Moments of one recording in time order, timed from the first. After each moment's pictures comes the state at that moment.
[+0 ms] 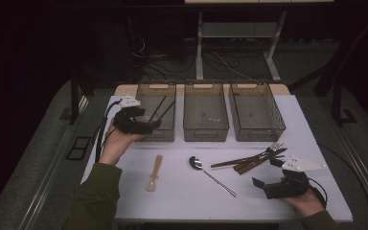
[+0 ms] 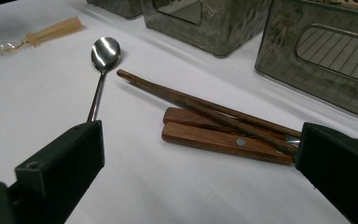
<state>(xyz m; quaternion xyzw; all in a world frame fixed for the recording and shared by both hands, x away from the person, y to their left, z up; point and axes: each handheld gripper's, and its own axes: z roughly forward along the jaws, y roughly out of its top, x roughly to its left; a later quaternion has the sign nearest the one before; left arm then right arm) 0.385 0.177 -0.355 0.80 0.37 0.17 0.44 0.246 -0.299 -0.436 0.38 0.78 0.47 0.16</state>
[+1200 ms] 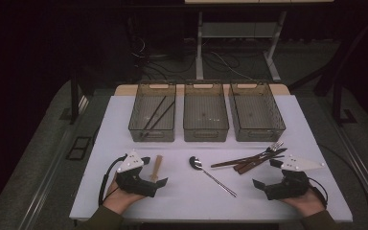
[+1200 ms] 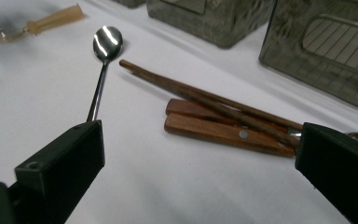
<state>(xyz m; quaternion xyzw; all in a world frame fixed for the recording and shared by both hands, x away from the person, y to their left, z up) 0.263 0.169 -0.431 0.81 0.32 0.12 0.47 0.246 -0.300 -0.433 0.37 0.80 0.45 0.15</state>
